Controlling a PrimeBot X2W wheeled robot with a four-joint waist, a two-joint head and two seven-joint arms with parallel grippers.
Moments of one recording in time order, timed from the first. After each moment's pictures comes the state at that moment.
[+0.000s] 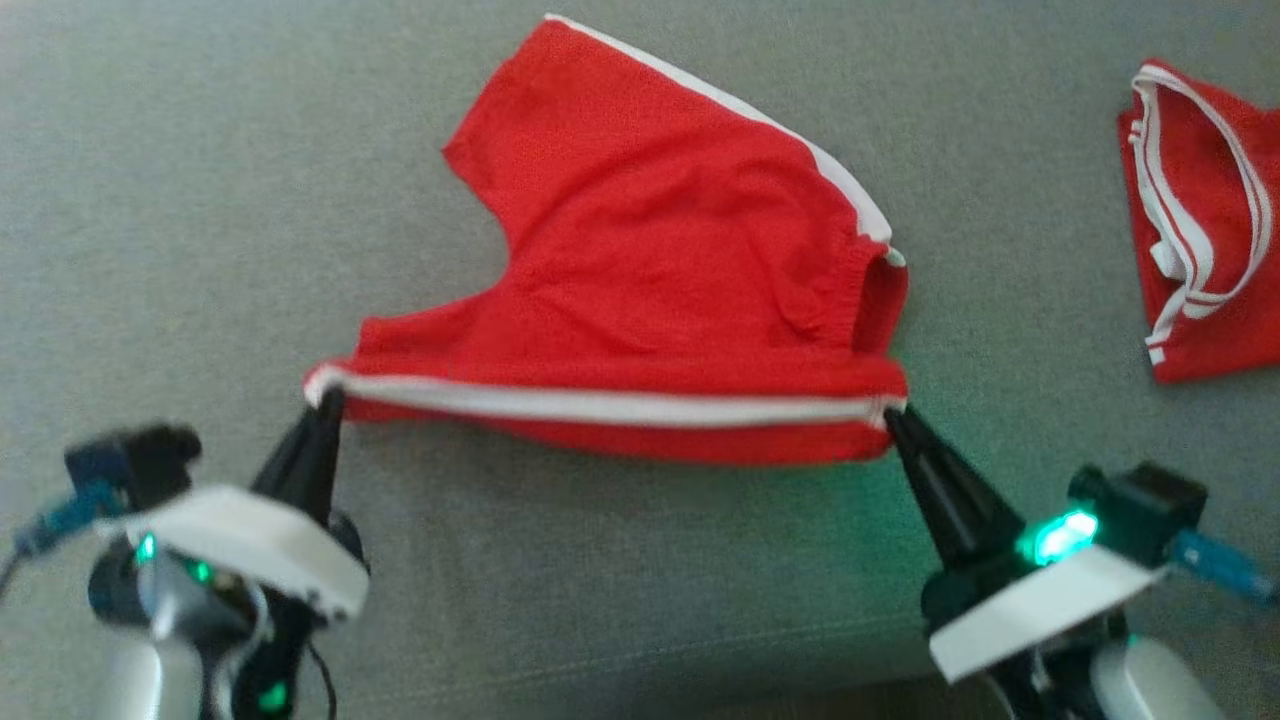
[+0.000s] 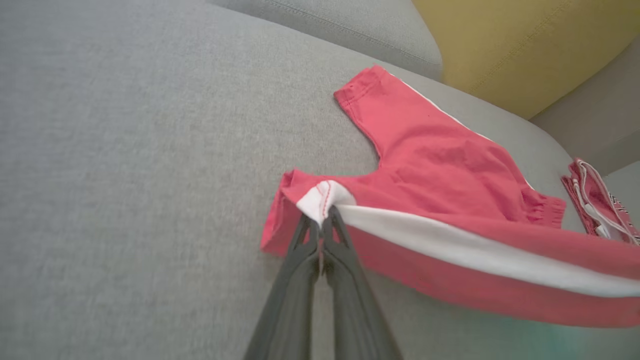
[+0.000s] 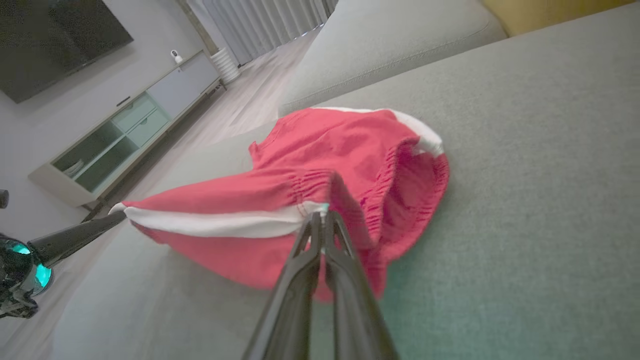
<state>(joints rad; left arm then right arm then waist) 0.05 0.13 -0.07 -0.20 -0.49 0.07 0.29 0.07 -0.21 0.31 -0.14 0.54 0.13 0.06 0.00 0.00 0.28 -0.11</state>
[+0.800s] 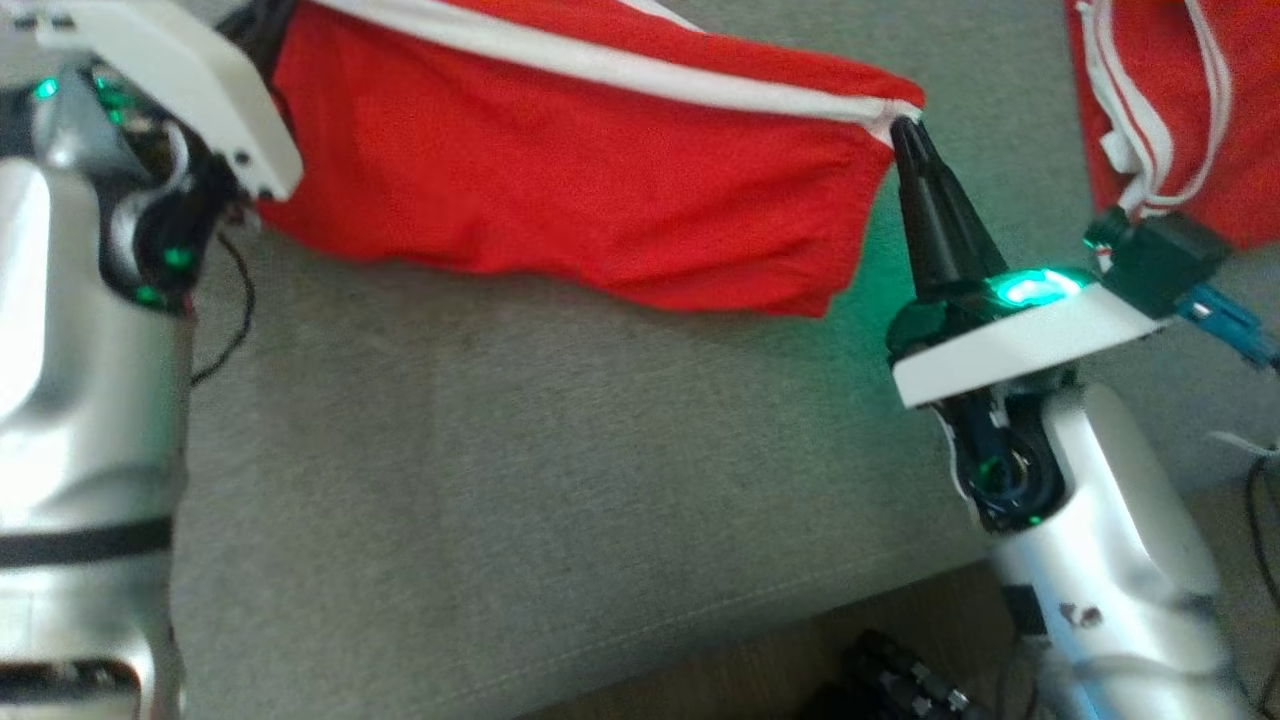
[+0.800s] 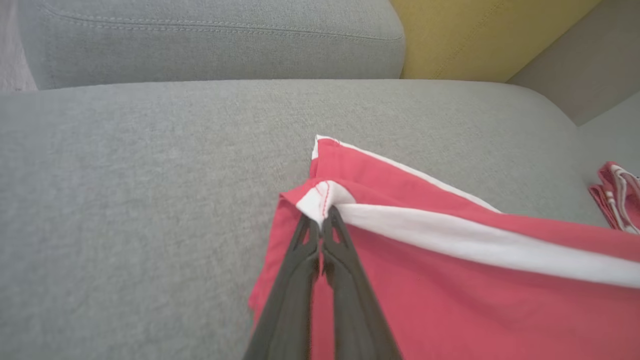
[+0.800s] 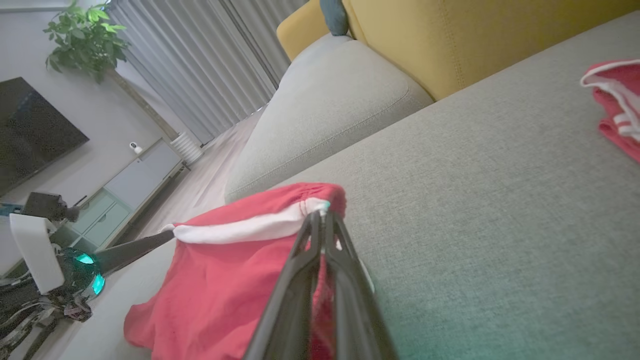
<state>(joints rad) -0.81 0.23 -0.16 0.36 -0.48 -0.05 0.50 -0.43 -0.09 0.29 0.16 0.69 0.13 -0.06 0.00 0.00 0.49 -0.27</state>
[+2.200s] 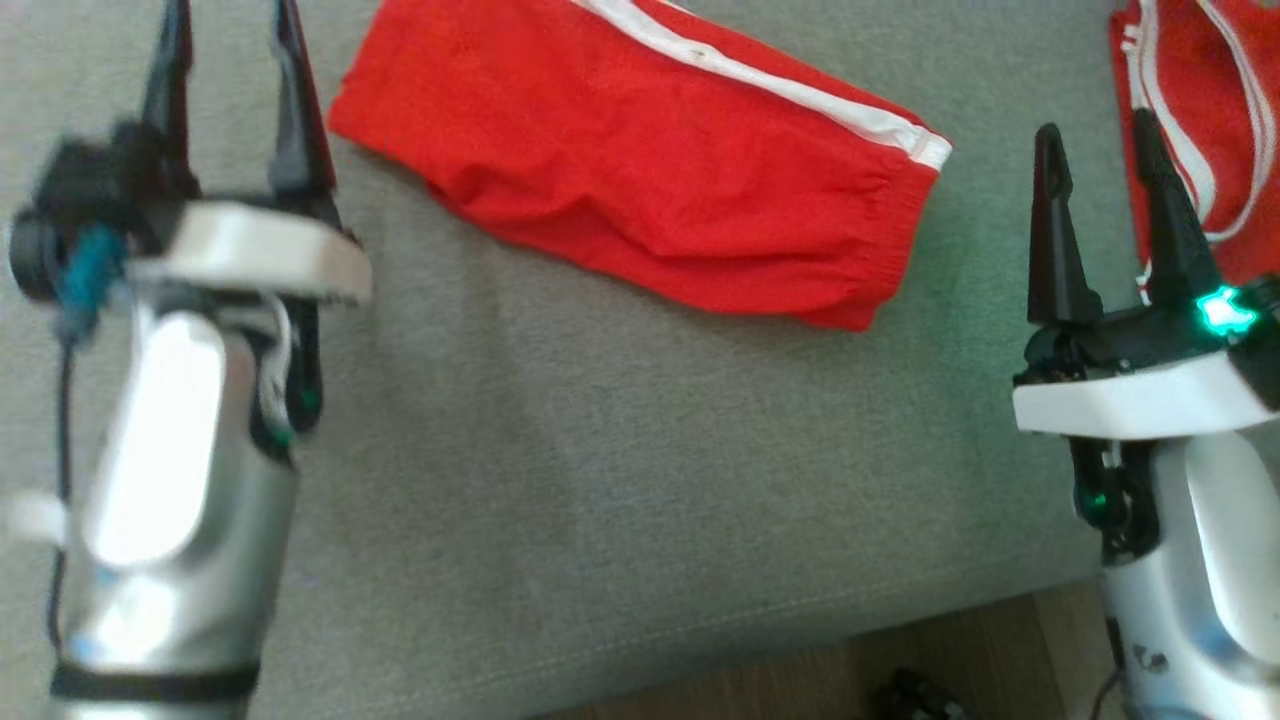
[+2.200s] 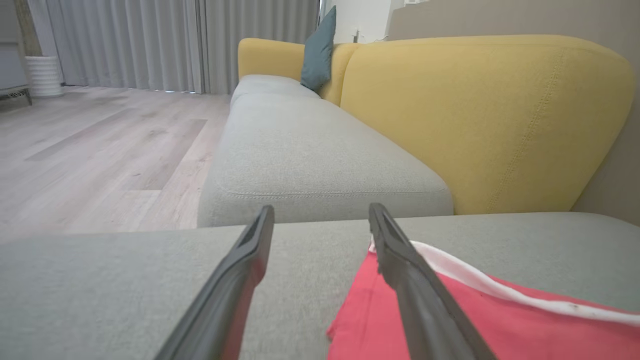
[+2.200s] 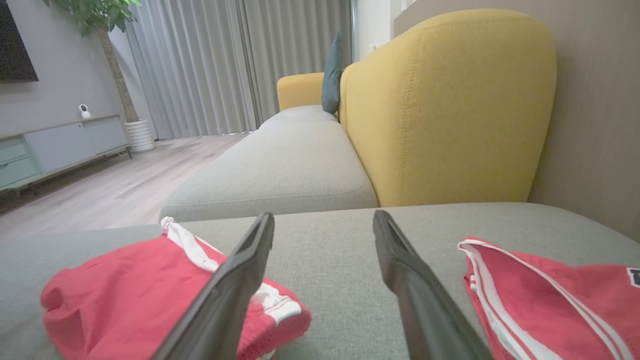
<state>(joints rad) -0.61 0.18 -0.23 0.29 -0.28 0.14 -0.25 -0.32 -0.14 0.09 0.07 0.27 0.13 -0.24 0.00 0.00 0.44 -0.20</state>
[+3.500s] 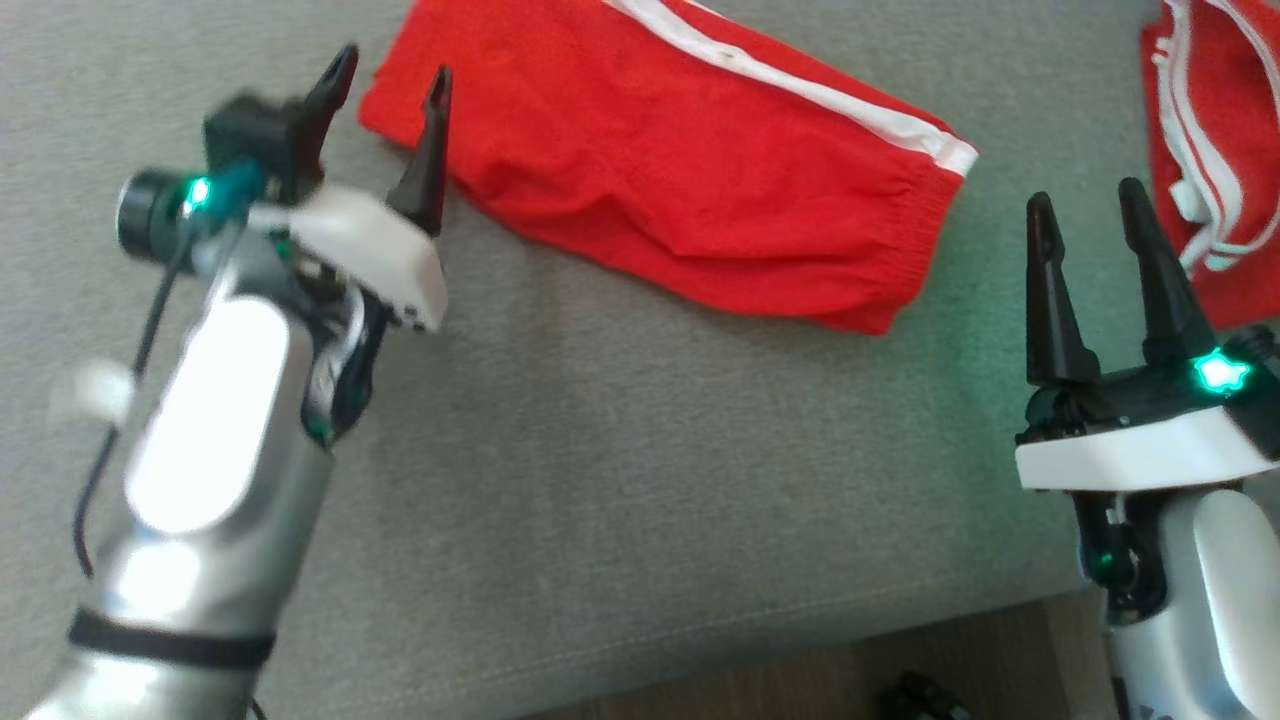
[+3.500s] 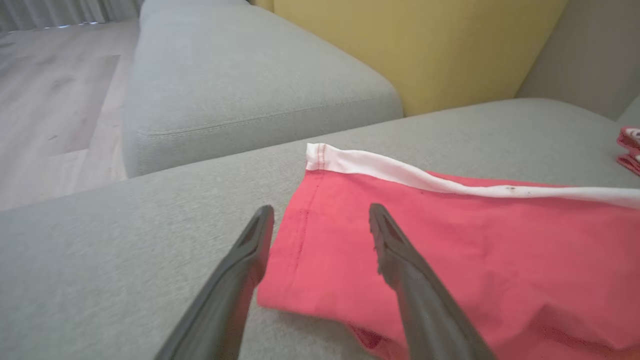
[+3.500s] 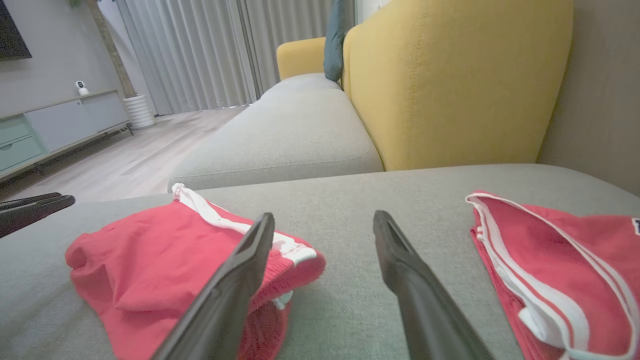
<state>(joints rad) -0.63 0.19 -0.37 0.30 -0.25 0.04 0.02 -0.20 -0.13 0.06 -0.03 0.26 0.13 -0.14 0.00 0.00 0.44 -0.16</state>
